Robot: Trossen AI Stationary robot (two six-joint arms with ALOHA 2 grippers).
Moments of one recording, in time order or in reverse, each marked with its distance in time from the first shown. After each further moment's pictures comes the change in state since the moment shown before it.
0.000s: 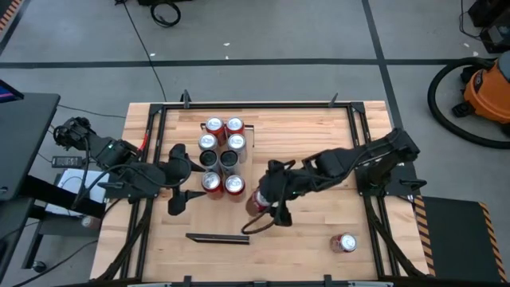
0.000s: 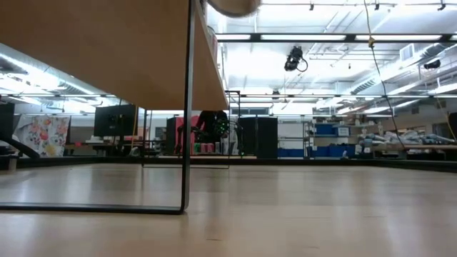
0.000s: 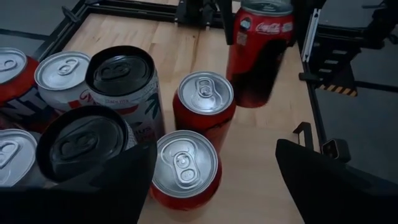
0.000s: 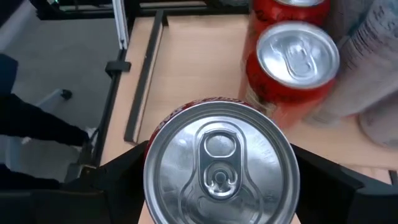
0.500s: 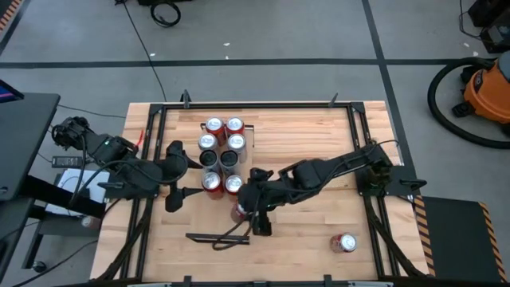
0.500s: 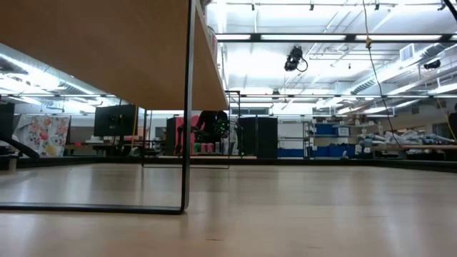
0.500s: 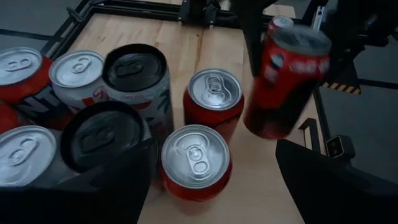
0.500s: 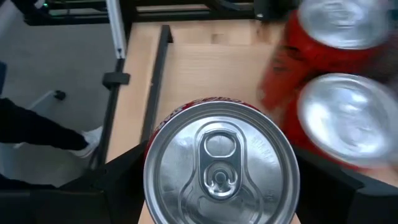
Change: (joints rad) left arm 0.015 -0.026 0.000 -0.028 0.007 0.018; right arm 0.012 0.290 0.416 -0.164 0.007 0.029
